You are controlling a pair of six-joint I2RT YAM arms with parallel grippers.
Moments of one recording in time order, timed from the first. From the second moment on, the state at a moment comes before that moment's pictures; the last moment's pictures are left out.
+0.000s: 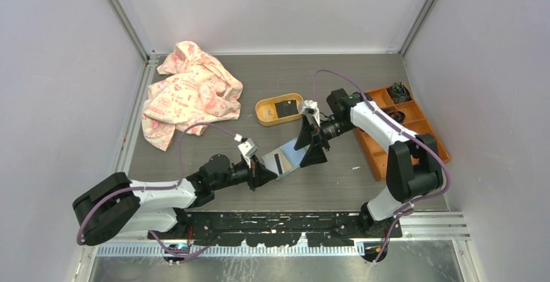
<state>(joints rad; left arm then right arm) -0.95 1.16 0.22 0.77 0.24 -0.45 0.30 1.58 1.13 -1.13 -1.29 -1.04</state>
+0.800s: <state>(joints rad) -0.92 1.45 0.35 0.98 0.41 -0.52 0.43 1.47 1.01 -0.67 -1.20 -0.52</state>
